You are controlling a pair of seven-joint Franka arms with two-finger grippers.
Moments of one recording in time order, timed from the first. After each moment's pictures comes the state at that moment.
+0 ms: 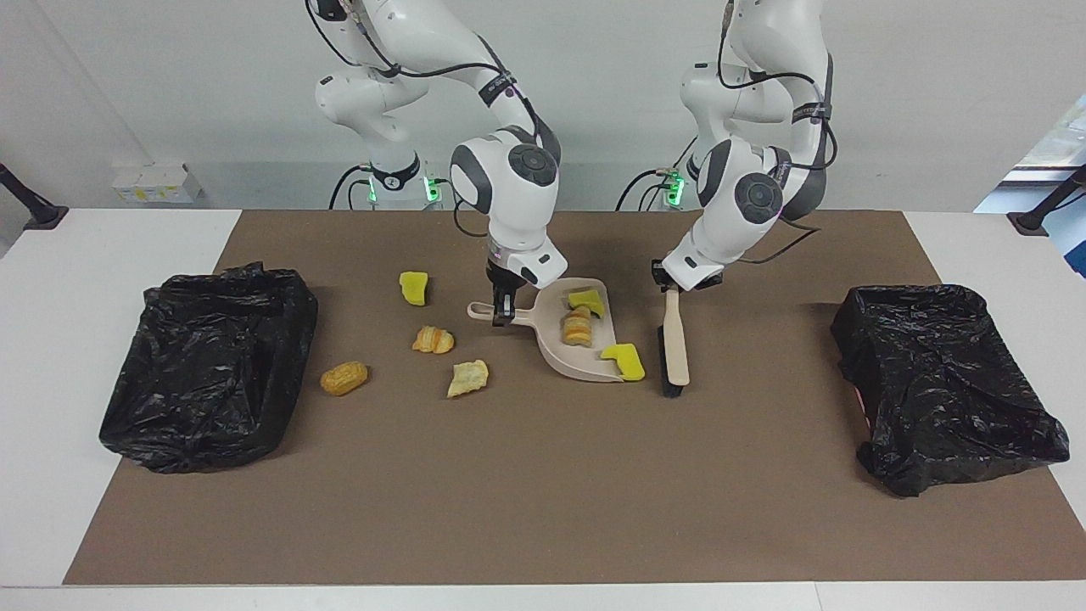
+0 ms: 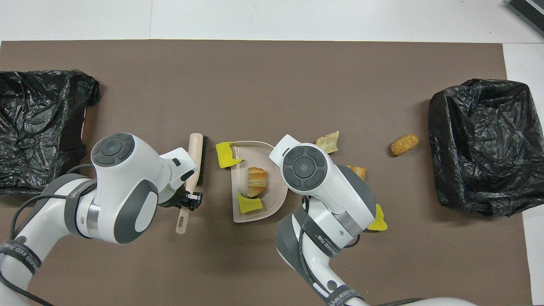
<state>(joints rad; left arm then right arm) -0.36 0.05 -0.04 -2.20 -0.21 2.01 -0.11 0.57 0.24 -0.01 -1.92 -0.22 2.09 -0.95</state>
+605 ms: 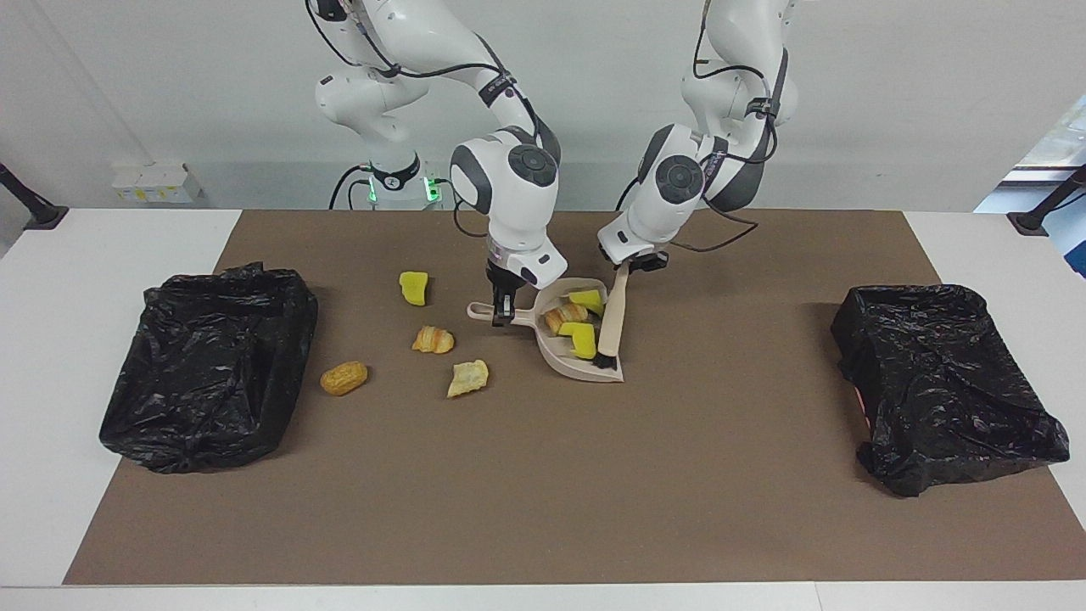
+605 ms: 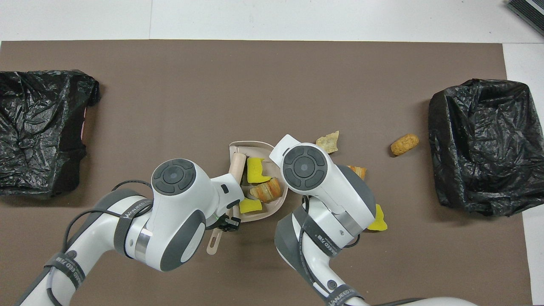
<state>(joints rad) -0.54 0.04 -0.07 -2.20 -0.24 2.01 -0.14 0.57 0.24 -0.01 -1.92 -0.22 2.09 -0.95</state>
